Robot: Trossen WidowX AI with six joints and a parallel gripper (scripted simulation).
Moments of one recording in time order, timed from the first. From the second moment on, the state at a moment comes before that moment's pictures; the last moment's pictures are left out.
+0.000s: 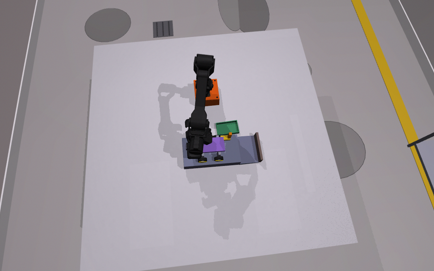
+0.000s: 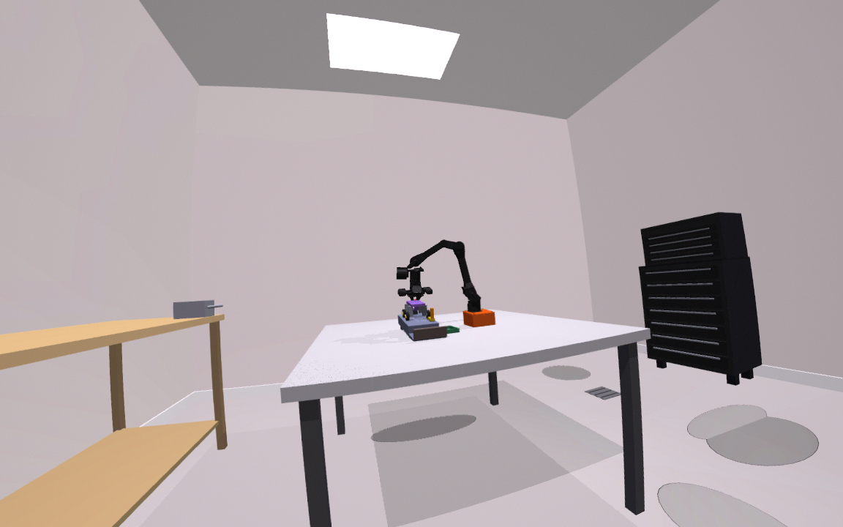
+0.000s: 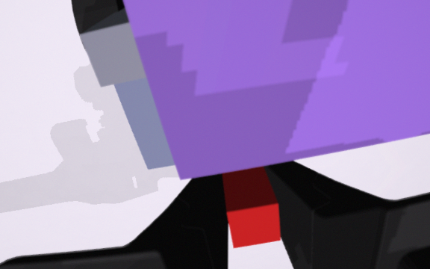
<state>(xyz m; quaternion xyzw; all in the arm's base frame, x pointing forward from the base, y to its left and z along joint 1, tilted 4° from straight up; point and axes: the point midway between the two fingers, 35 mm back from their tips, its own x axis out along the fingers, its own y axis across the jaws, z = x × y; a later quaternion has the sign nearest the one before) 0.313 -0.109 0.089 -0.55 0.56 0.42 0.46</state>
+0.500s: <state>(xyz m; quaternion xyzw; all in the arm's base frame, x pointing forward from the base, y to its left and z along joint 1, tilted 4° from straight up) 0.311 -0.107 0.095 -0.55 0.56 0.42 0.46</state>
